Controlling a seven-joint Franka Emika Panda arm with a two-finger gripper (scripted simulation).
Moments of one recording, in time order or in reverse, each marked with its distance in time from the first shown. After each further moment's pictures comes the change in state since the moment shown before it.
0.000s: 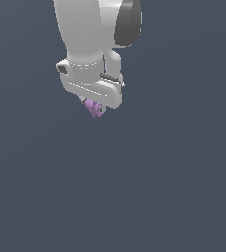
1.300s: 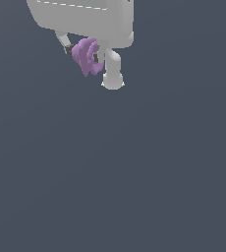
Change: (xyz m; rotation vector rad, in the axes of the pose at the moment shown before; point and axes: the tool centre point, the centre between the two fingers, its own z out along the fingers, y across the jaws) arm 0.031 -0.024 -0.182 0.001 -0.001 -0.001
